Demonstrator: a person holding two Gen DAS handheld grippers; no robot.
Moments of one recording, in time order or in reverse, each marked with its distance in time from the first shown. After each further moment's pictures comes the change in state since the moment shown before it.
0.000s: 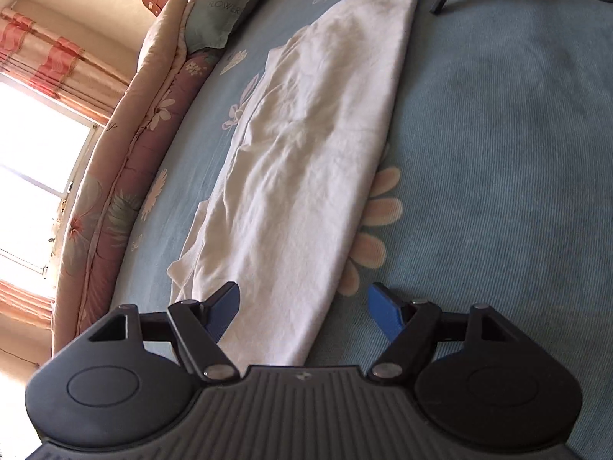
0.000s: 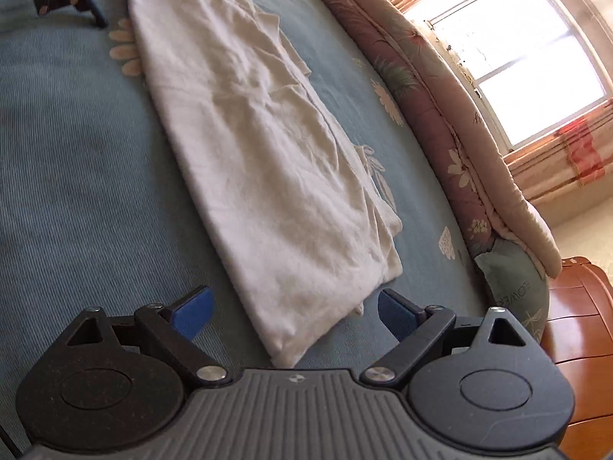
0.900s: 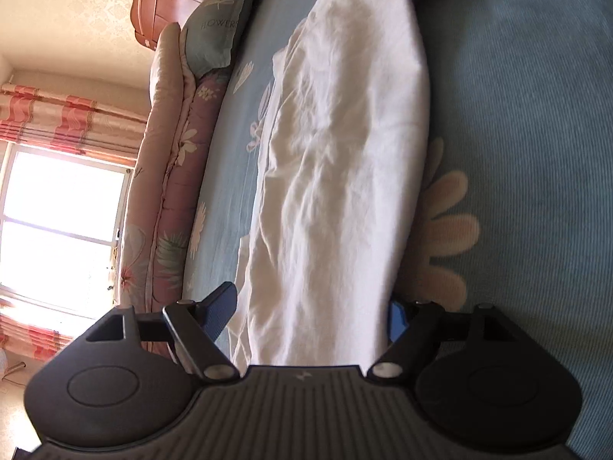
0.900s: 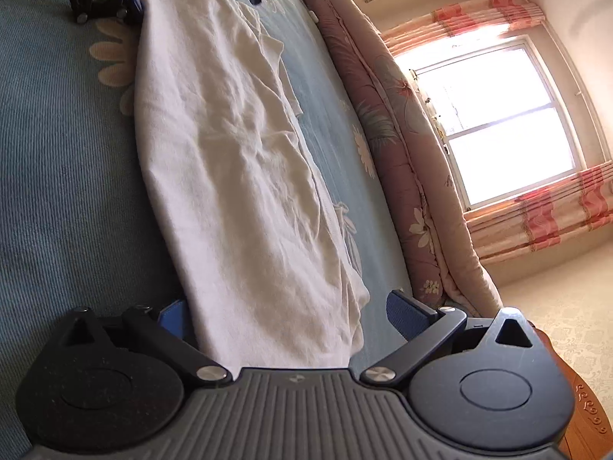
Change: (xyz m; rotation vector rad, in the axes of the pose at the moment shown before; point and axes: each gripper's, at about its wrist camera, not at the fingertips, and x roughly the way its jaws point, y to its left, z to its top) left arm 0.046 -0.003 0.029 0.193 0.018 0.191; right arm 0.029 0.014 0.041 -0.114 -0.086 -0.179
